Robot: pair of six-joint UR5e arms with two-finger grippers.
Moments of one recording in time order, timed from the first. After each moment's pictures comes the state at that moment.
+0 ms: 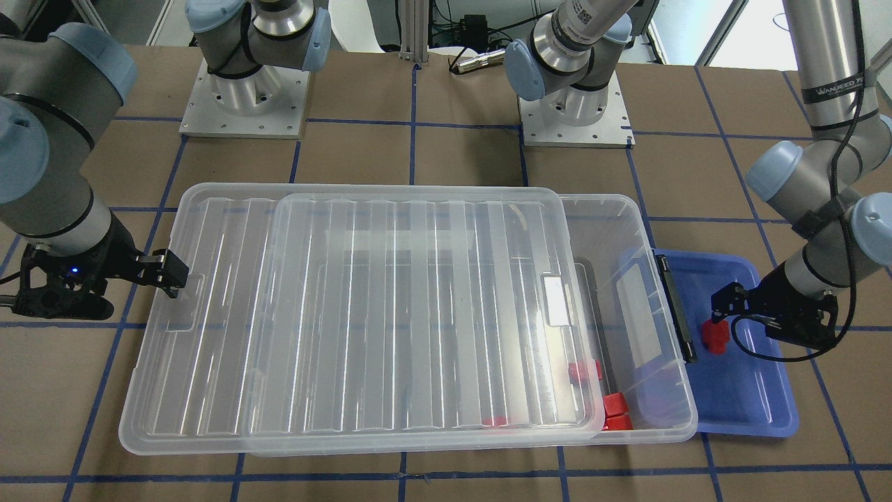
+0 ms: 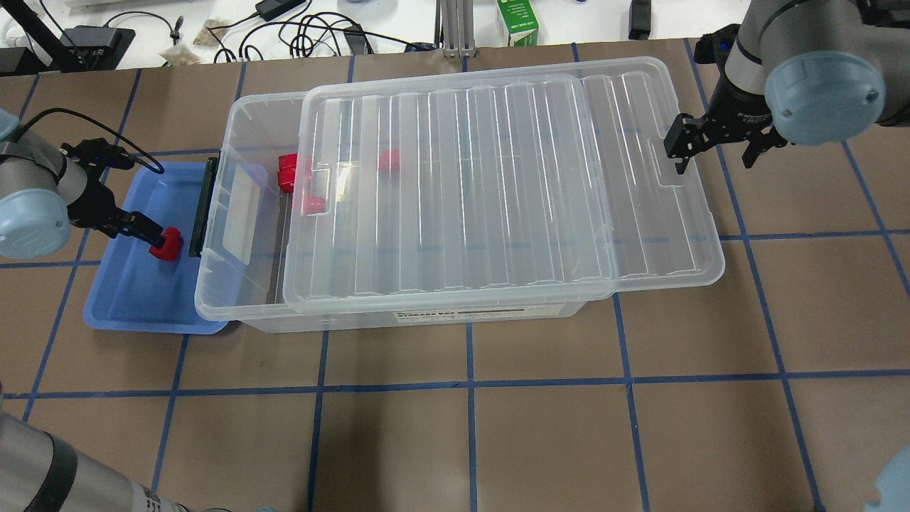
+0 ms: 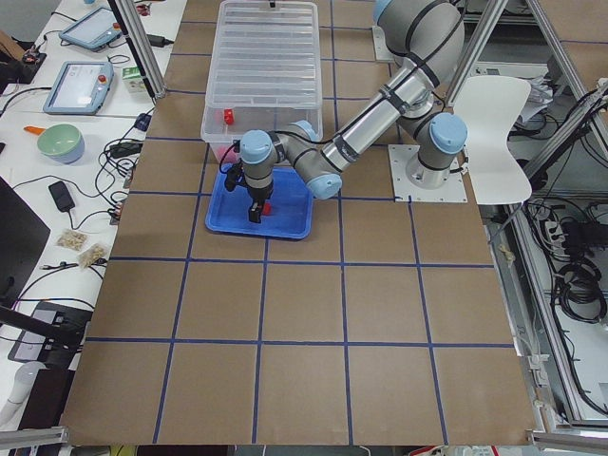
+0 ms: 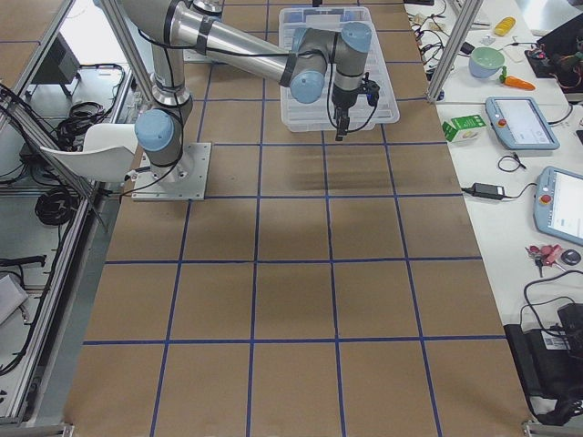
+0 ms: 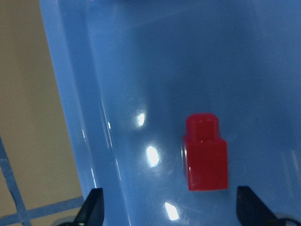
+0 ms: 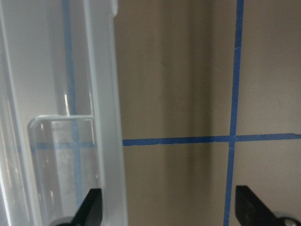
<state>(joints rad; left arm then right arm) -1.03 -2.00 -1.82 -0.88 1.56 0.81 1.40 -1.33 1.65 -1.87 -1.66 -0.17</state>
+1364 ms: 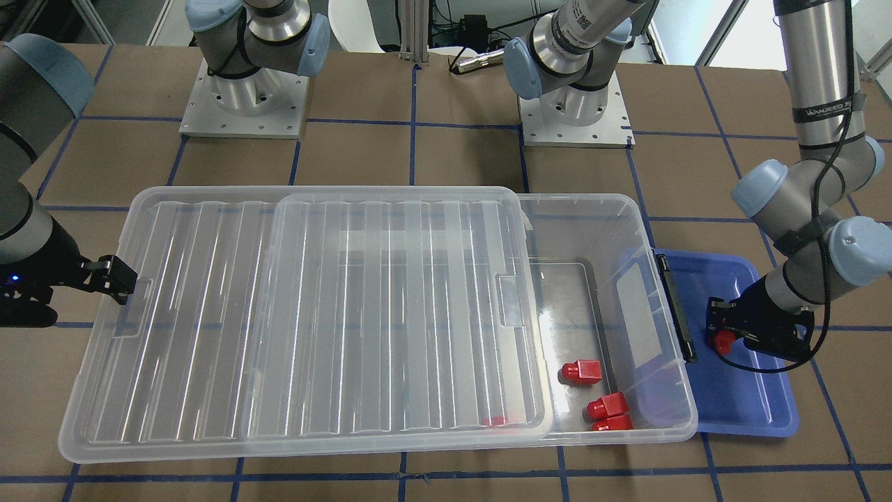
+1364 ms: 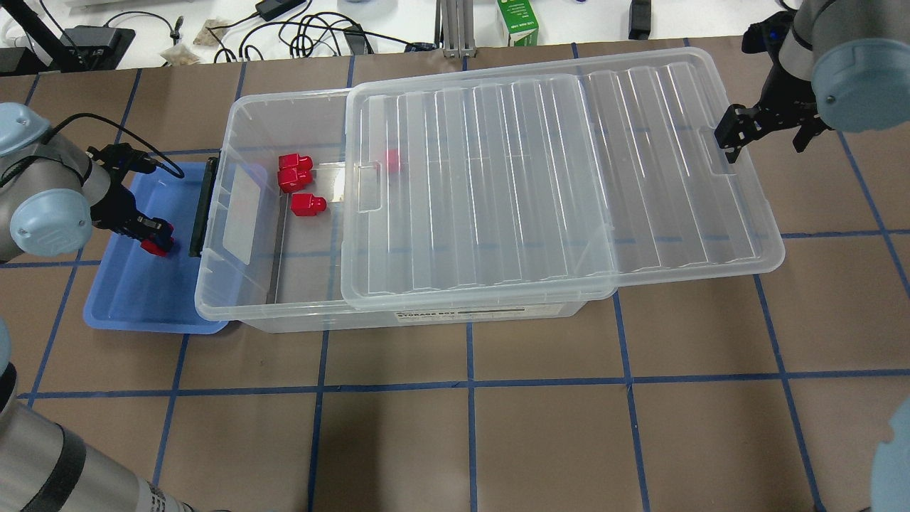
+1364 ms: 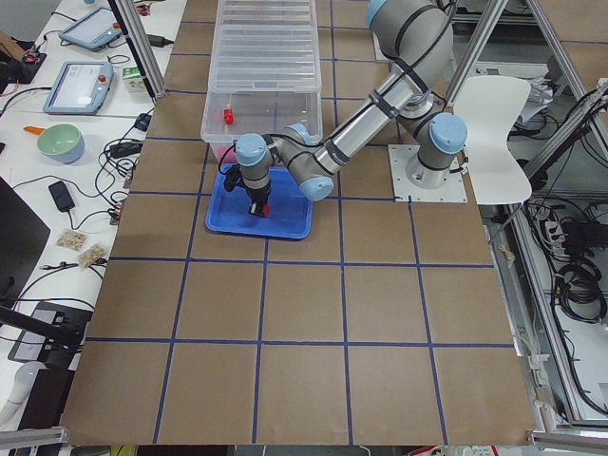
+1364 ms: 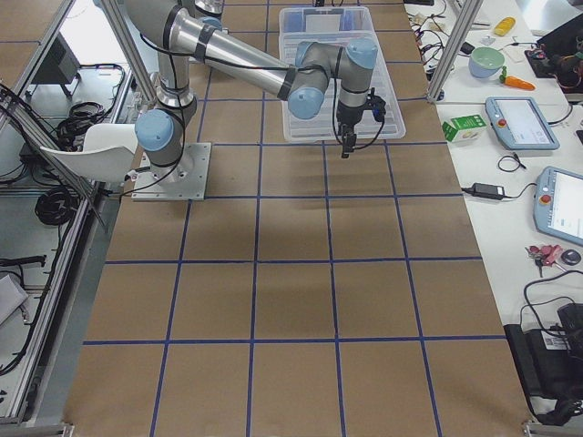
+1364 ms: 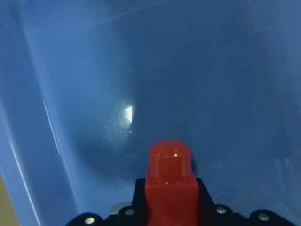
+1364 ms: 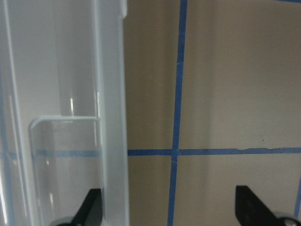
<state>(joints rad) -1.05 -2.02 -1.81 -0.90 1.57 0.81 1.32 -1.30 1.61 -1.91 -1.73 -0.30</state>
